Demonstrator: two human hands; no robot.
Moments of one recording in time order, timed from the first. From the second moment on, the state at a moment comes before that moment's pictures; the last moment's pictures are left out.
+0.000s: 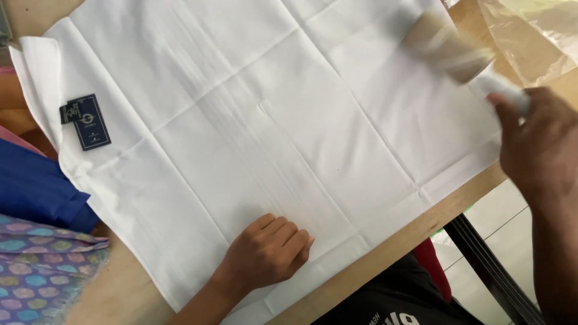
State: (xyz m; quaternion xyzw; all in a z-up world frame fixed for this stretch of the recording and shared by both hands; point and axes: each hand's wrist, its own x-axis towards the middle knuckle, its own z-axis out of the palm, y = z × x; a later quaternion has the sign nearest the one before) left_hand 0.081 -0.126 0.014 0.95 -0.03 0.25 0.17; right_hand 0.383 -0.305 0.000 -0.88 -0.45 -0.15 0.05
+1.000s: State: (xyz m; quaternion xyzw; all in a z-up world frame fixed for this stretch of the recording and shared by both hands) left_hand 0.079 -0.125 0.014 0.95 -0.01 0.25 0.18; right_hand 0.433 -0.238 -0.004 -0.83 -0.52 -0.19 0.07
